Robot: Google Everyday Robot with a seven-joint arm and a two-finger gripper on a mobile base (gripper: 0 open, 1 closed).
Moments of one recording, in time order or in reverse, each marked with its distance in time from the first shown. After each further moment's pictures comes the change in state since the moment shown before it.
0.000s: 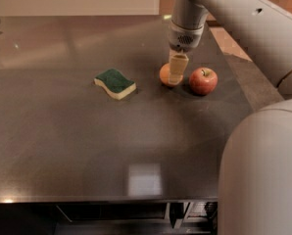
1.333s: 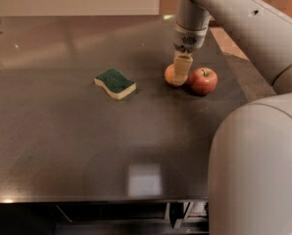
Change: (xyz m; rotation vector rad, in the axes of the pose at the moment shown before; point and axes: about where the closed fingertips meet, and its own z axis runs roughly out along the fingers) arm 0.020 -0.012 0.011 -0.016 0.035 0.060
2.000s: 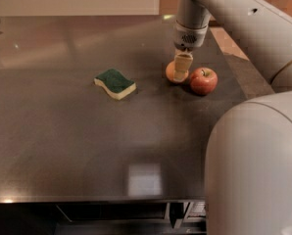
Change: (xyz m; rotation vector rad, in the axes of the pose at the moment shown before) arm 0.001 -0.003 -0.004 0.006 0.001 0.000
